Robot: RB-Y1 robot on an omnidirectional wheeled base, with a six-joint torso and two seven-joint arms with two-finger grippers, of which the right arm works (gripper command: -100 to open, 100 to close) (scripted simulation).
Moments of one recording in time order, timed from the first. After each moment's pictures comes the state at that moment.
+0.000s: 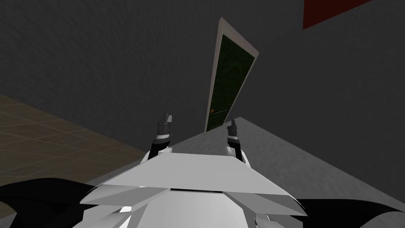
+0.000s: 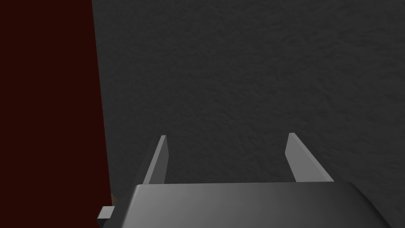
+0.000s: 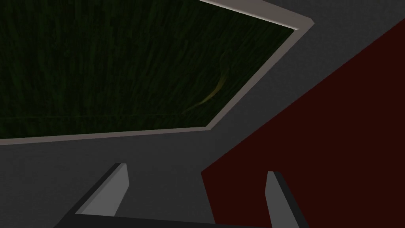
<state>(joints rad) 0.34 -0.09 -0.07 -1.83 -0.02 -0.65 0.08</state>
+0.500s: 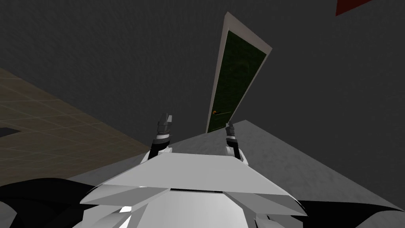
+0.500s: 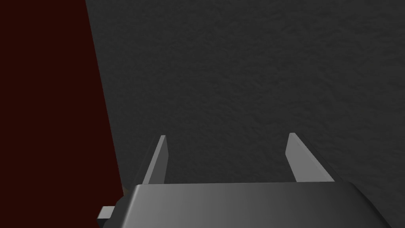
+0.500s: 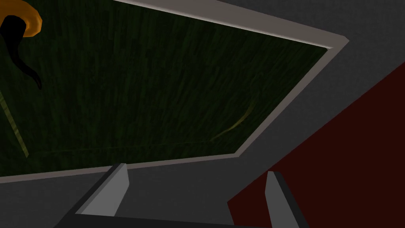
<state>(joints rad) 0.27 -0.13 -0.06 -1.67 -0.04 -0.66 0.05</state>
